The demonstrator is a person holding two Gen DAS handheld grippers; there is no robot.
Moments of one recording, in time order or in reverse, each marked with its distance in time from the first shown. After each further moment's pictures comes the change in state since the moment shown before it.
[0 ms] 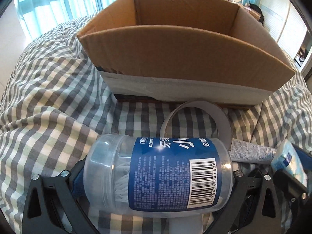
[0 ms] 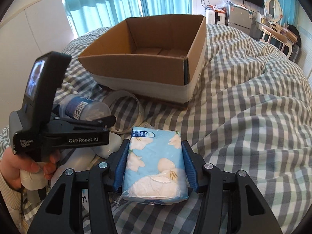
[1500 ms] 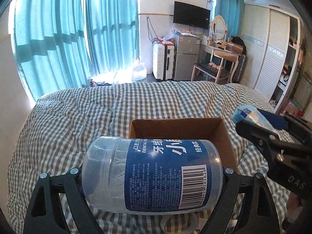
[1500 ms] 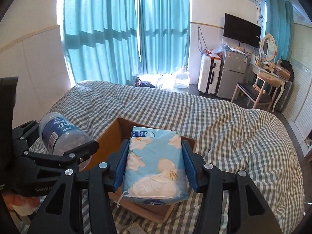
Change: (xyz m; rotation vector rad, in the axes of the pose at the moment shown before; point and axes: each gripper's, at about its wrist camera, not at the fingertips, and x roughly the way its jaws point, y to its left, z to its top) left arm -0.104 0.004 0.156 0.078 -0.329 -0.053; right arm -0.046 -0.004 0.211 -0.056 -0.283 -0.075
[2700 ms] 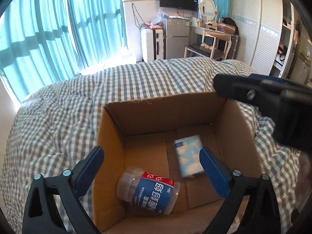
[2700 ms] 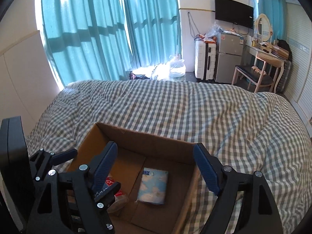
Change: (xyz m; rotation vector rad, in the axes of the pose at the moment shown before) left arm 0.063 -0.028 -0.020 0.089 0.086 -0.023; right arm 0.051 -0.030 0.002 0.117 0.036 -0.003
